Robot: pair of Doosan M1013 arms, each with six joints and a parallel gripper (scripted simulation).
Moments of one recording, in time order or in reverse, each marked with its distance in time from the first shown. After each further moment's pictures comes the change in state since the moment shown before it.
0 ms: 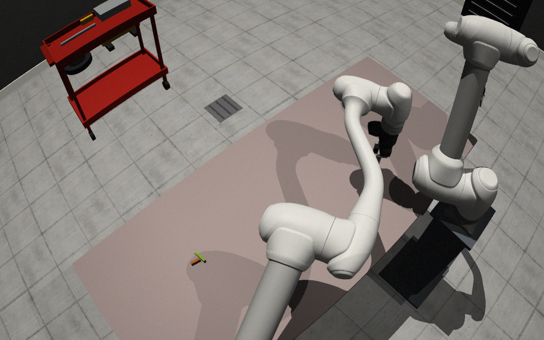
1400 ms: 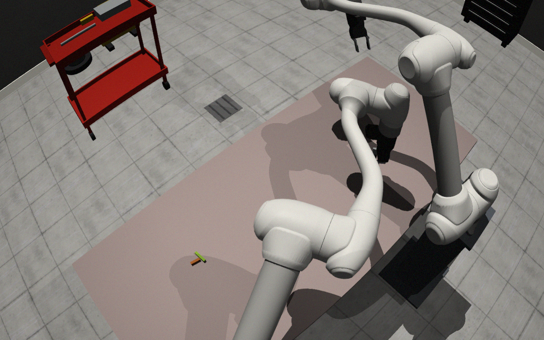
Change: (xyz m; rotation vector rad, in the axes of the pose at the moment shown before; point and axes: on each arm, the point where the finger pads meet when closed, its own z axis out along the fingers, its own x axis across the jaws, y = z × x) left arm -0.037 -0.014 -0.006 0.001 -0.078 0.031; right arm 0.601 -0.165 -0.079 -0.440 -0.401 -0.538
